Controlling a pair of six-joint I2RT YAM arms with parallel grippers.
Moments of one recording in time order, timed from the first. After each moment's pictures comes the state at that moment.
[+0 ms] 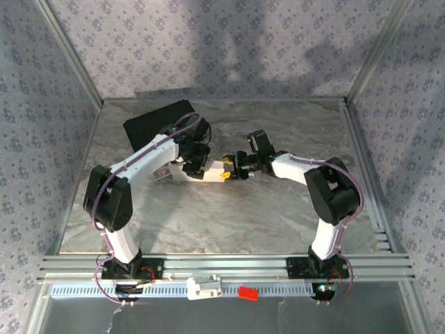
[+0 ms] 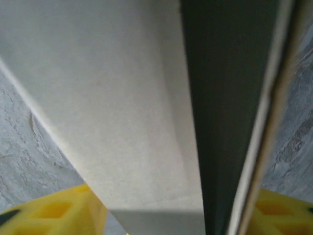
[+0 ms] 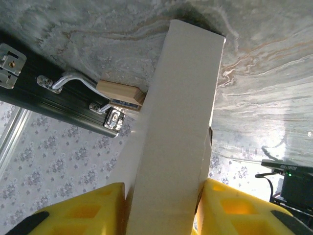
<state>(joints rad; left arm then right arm) -0.60 1.76 1.46 -0.93 0.11 -1.89 0.49 1.81 1.04 -0.02 -0.74 2.08</state>
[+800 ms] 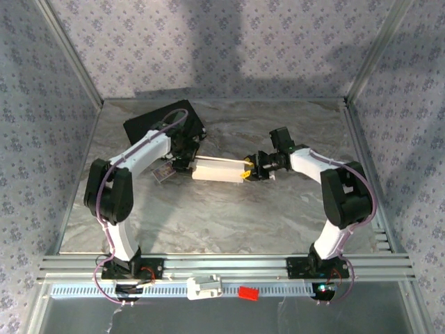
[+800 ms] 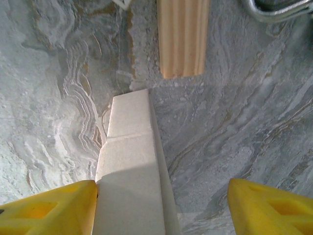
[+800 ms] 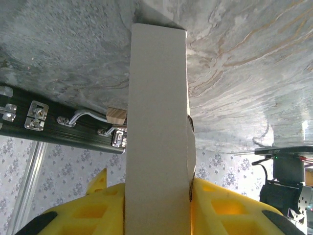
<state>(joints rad) -0.47 1.82 1.44 -0.90 0.13 -1.78 0.31 1.73 1.04 -0.37 -0.82 1.97</state>
